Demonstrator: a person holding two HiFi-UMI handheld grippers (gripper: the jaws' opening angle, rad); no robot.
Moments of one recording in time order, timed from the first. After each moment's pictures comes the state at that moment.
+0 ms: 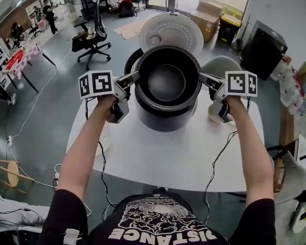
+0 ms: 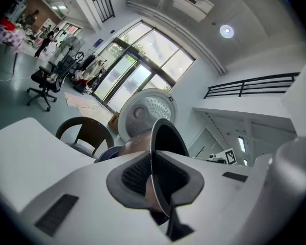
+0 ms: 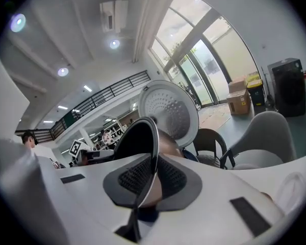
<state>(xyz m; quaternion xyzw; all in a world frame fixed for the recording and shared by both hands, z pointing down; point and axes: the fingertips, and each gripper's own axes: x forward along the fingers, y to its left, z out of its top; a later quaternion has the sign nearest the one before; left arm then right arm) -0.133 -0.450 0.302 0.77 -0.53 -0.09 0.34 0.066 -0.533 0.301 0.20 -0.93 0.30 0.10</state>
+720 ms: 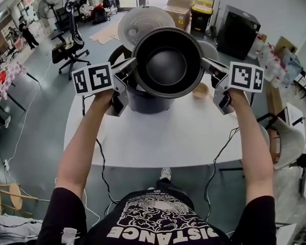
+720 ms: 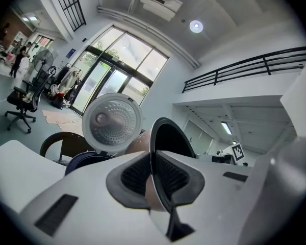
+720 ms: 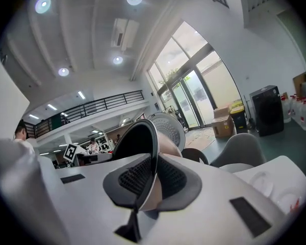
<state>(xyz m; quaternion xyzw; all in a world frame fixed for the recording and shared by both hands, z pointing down) -0.041 -0.355 0.241 0.84 -0.48 -0.07 0.24 0.170 -0.399 0.237 0.31 -0.92 0.23 0.02</state>
